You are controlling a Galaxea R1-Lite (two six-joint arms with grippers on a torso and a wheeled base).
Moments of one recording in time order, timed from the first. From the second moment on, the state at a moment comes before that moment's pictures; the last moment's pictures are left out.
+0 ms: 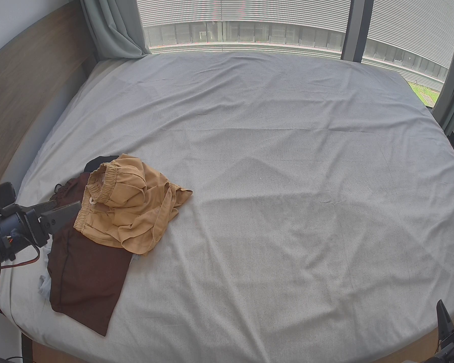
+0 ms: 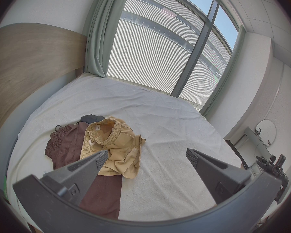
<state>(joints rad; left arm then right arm) 0.16 1.26 -0.41 -0.59 -0.56 -0.15 0.00 0.02 -0.02 0.00 0.01 -0.01</state>
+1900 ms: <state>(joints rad) 0.15 1.84 -0.86 -0.64 -0.61 -0.14 0.00 0.02 -0.02 0.00 0.01 -0.01</state>
